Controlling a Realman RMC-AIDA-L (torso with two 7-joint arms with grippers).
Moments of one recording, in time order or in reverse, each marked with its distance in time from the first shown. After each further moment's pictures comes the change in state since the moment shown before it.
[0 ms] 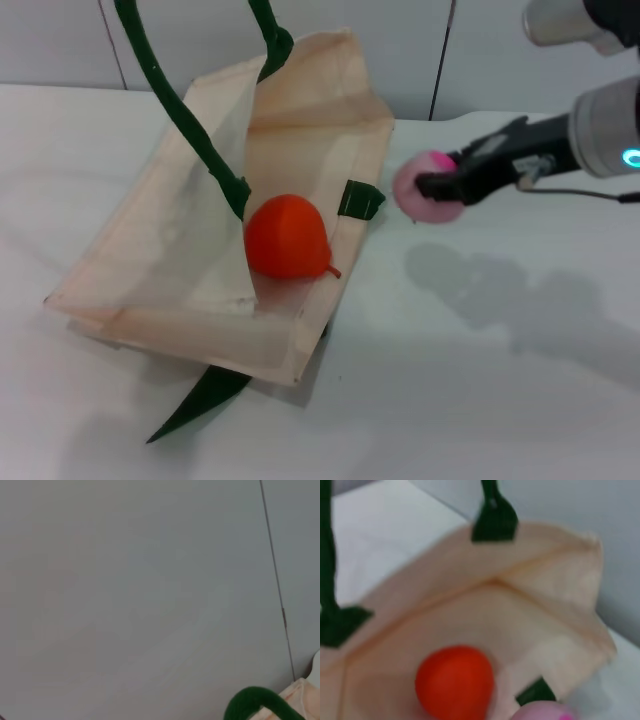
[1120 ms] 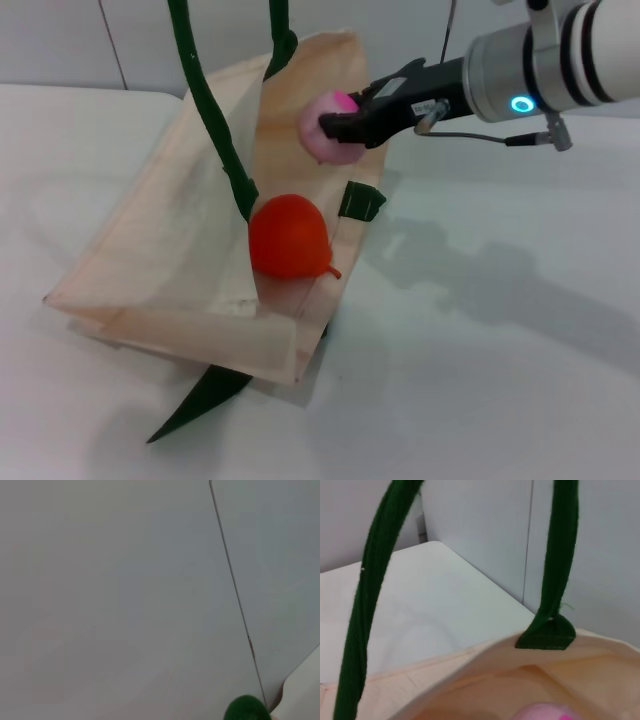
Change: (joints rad) left arm -0.058 0.000 0.034 -0.010 -0.040 0.003 -0.028; right arm 0.225 0.000 -0.039 0.365 0.238 -0.285 -0.209
